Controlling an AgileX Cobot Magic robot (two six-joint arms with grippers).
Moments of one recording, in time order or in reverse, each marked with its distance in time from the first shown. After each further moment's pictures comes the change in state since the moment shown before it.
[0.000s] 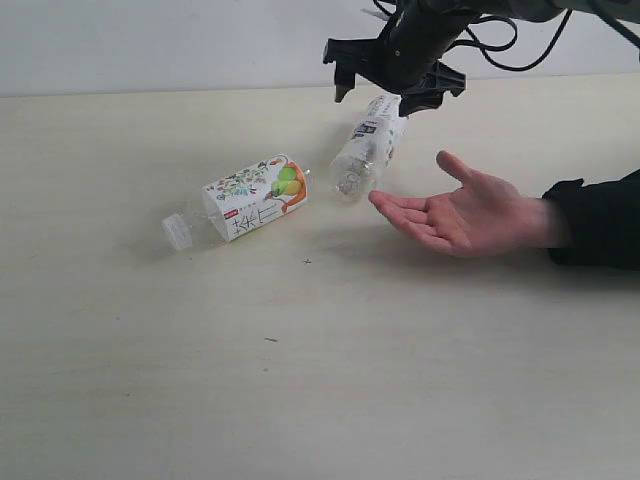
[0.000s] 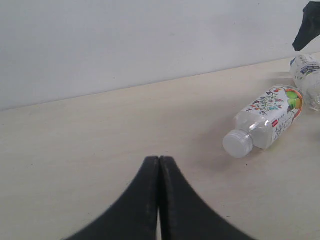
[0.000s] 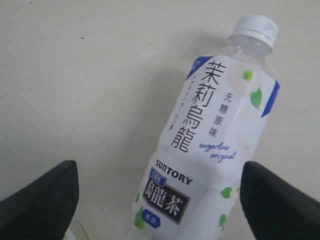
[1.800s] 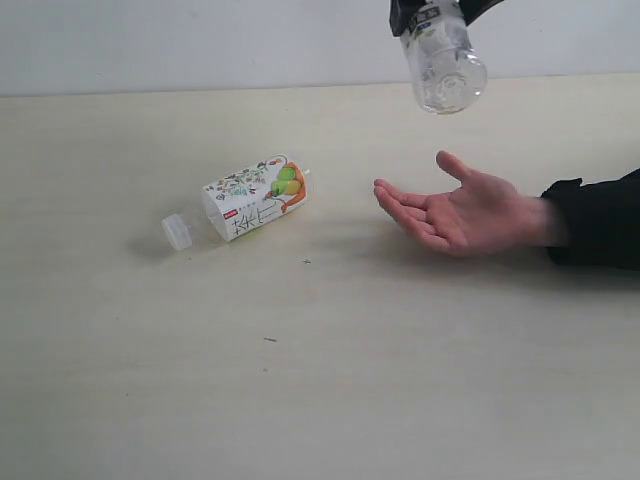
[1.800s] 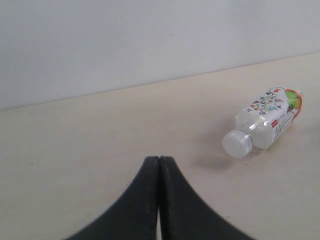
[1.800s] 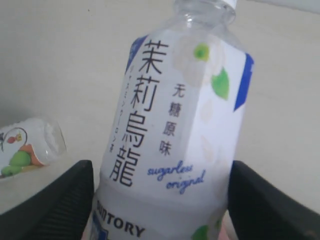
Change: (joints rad) left arm 0.000 0.000 0.000 0.000 0.000 0.000; right arm 0.001 -0.278 -0.064 -0.157 0.416 -0.237
